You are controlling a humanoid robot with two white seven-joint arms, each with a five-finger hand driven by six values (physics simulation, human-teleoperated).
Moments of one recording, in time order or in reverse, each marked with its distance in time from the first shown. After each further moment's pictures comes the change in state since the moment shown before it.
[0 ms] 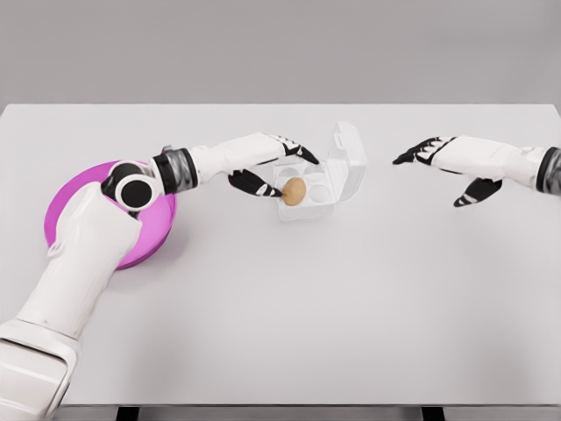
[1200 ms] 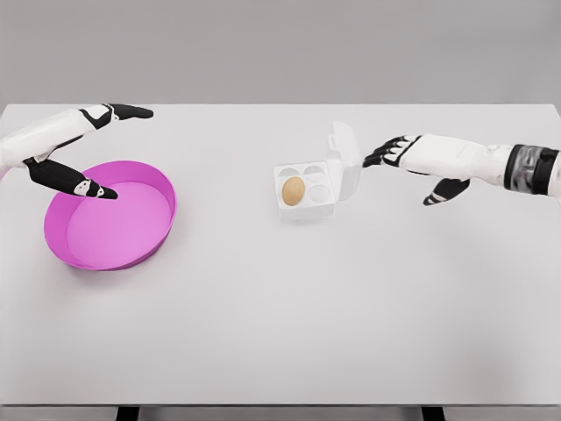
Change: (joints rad) left arm 0.225 0.703 0.061 -0.413 0.698 0.000 0.000; right arm -0.026 0.054 0.042 -0.066 0.009 0.000 0.000
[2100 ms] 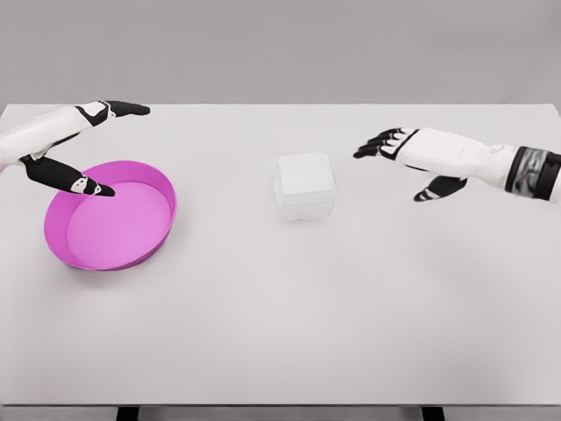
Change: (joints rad) left arm 0.002 0.000 0.012 0.003 -0.007 0.000 0.000; right arm 0.087 0.029 -0.141 -0.075 -0.025 0.000 0.000
